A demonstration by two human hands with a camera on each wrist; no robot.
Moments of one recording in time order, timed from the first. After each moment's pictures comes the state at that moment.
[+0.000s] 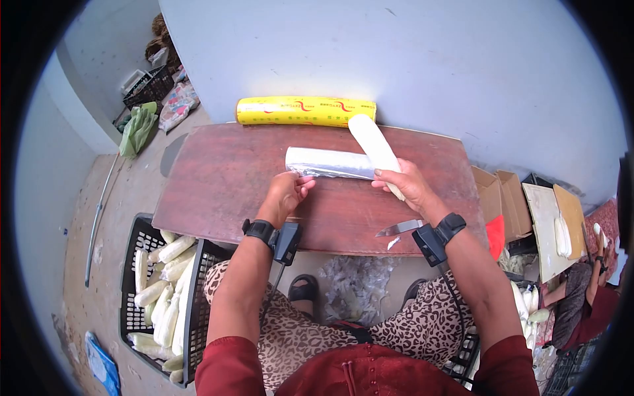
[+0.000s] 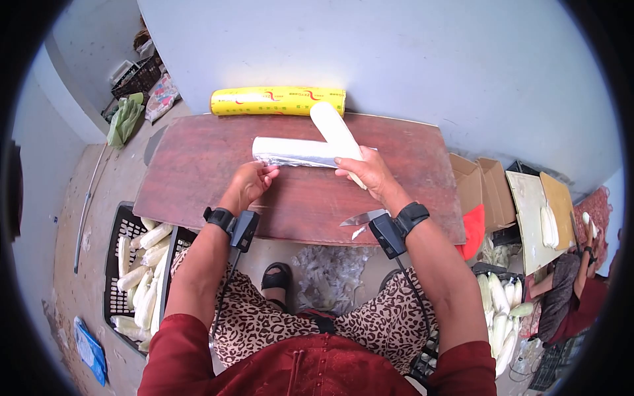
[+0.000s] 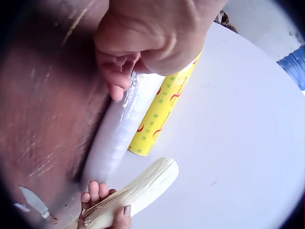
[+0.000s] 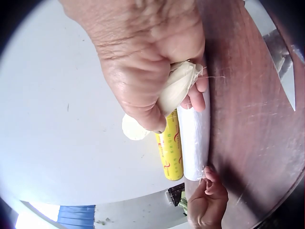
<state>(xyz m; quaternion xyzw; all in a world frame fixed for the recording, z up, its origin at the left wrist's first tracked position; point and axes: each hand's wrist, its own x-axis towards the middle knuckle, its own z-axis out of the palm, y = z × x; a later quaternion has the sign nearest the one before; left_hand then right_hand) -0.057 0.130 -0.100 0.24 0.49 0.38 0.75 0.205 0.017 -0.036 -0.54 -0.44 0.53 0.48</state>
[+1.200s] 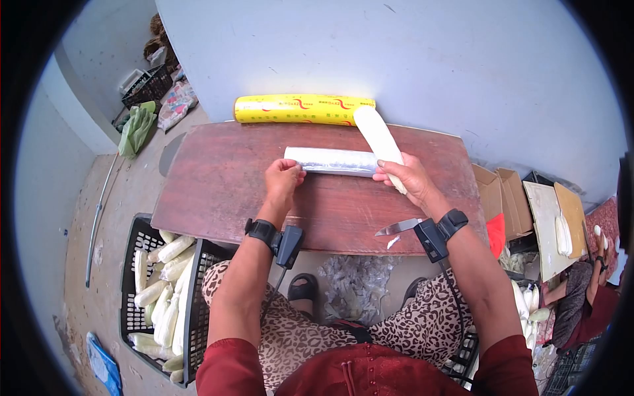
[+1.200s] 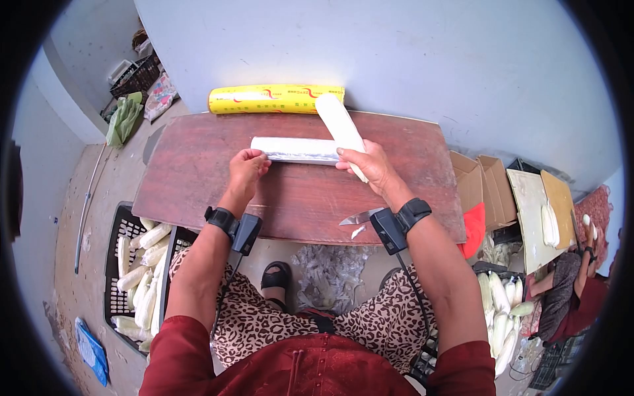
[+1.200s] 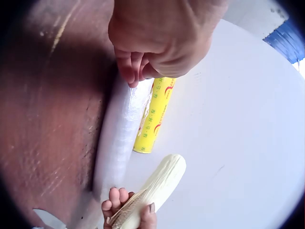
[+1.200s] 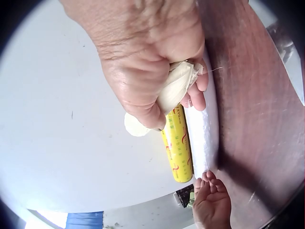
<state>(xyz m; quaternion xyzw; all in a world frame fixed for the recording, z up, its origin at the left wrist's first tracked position) -0.048 0.125 -0.096 0.40 0.51 0.47 0.60 0.211 0.021 -0.032 -0.55 -0.43 0.51 0.50</state>
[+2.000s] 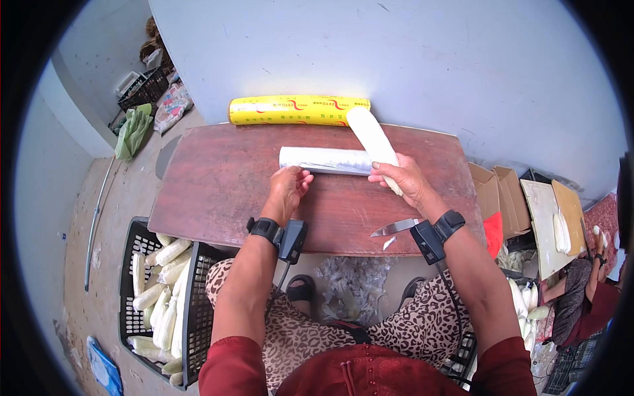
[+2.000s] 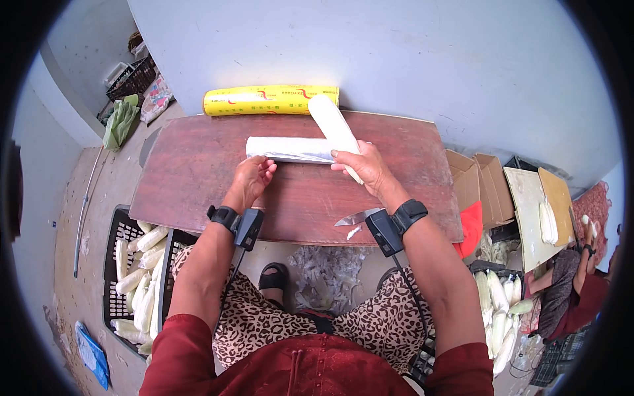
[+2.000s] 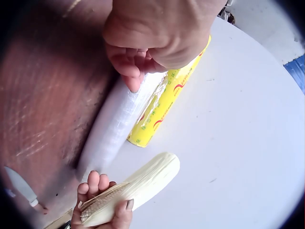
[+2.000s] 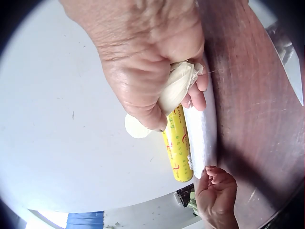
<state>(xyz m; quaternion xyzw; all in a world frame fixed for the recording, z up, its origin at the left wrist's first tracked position) -0.033 0.126 -0.100 0.24 0.49 0.43 0.72 0.214 0.019 -0.032 -0.55 -0.43 0.52 0.50</state>
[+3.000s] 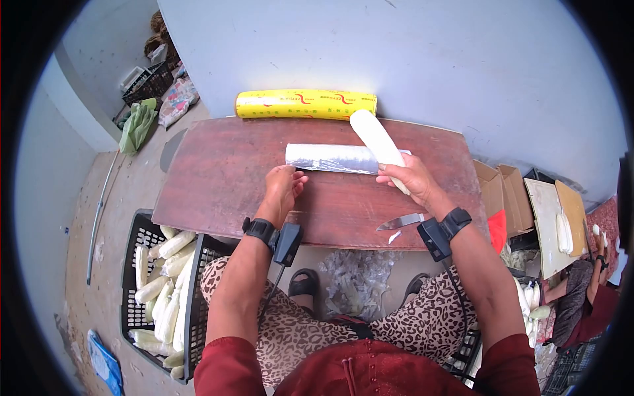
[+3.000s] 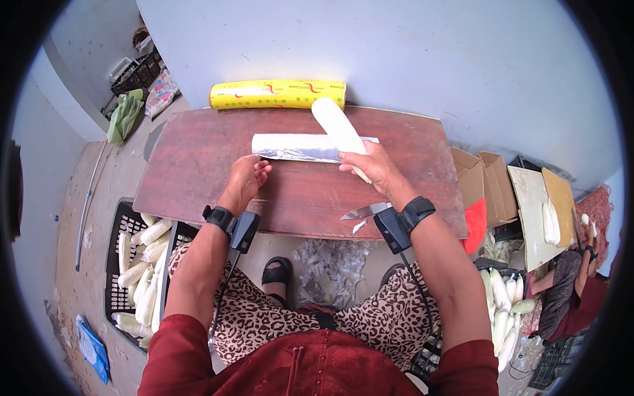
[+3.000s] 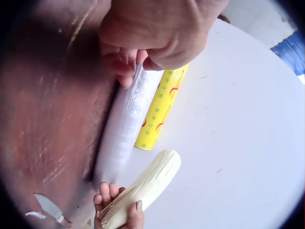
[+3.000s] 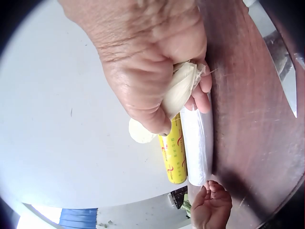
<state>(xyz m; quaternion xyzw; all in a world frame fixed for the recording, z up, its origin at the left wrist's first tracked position) -0.058 0.115 -0.095 0.27 0.54 0.43 0.67 0.215 0.012 -0.035 -0.55 -0.46 0.53 0.45</state>
